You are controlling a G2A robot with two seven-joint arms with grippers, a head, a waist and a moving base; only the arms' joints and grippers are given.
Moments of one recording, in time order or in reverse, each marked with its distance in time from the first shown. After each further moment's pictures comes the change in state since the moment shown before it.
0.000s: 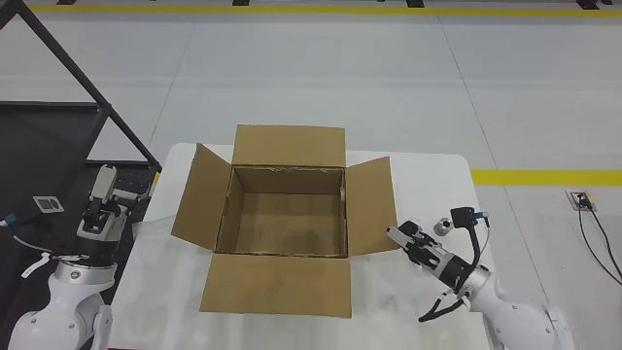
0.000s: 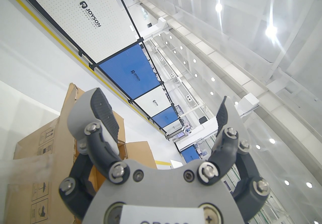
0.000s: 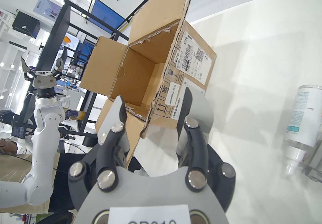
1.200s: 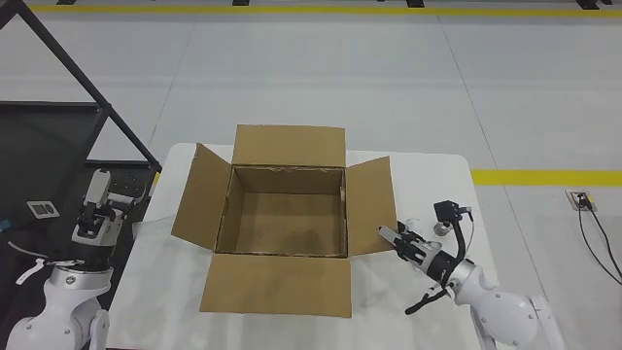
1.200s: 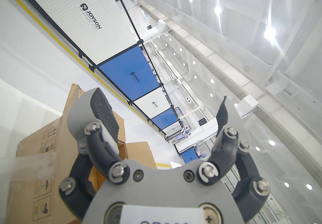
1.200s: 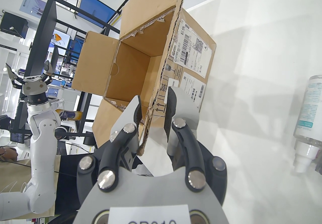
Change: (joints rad) left arm 0.025 -0.003 -0.020 -0.006 -0.014 -0.015 -0.003; right arm 0.042 0.044 -0.099 0.008 0.001 0.119 -0.022
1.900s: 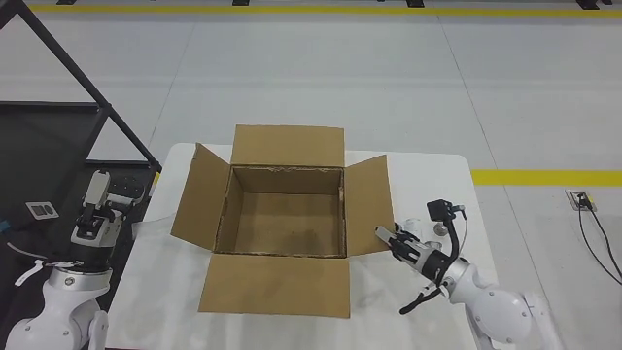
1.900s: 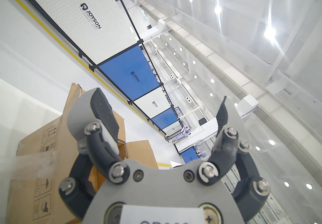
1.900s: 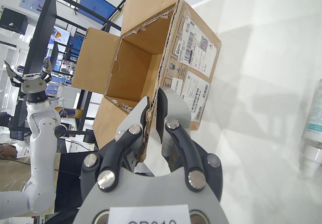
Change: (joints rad) left arm 0.003 -0.001 -0.005 0.000 -0.002 -0.004 -0.007; right arm 0.016 0.021 -0.043 0.002 0.008 0.017 -0.018
